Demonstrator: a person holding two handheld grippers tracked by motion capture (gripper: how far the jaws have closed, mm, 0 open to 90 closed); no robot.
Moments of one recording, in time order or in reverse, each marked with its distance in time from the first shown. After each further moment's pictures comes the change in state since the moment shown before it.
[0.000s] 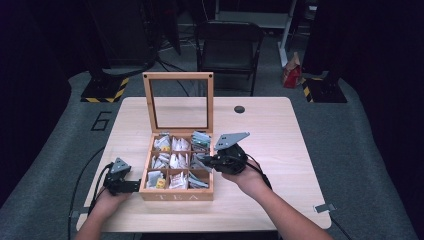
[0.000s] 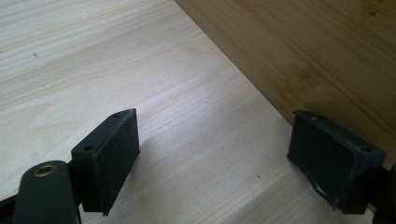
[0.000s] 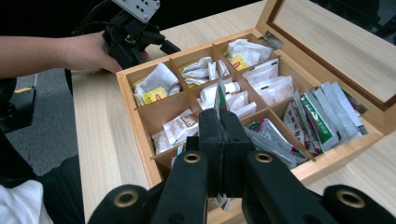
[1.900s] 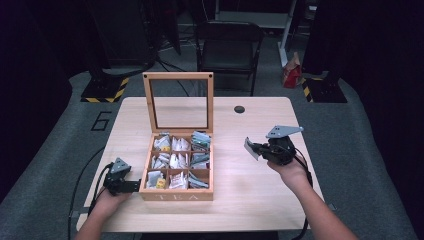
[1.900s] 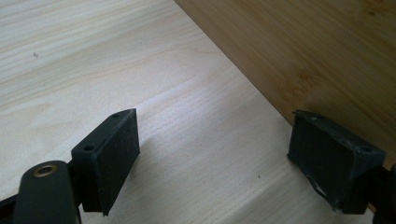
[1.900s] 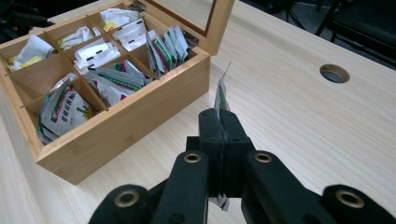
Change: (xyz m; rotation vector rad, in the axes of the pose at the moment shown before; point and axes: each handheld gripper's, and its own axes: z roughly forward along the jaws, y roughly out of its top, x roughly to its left) left arm 0.000 0.000 0.000 0.000 0.001 0.000; right arm -0.075 -0.060 -0.088 0.009 -0.287 0.141
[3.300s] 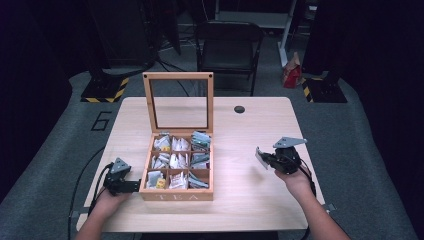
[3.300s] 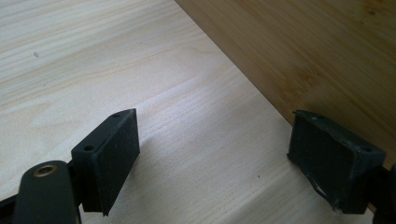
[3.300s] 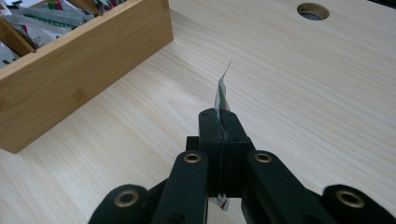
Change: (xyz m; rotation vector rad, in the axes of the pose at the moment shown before) left arm -0.001 0.000 0.001 -0.008 0.006 -0.005; right arm -0.023 -0.057 0.016 0.066 -0.081 0.082
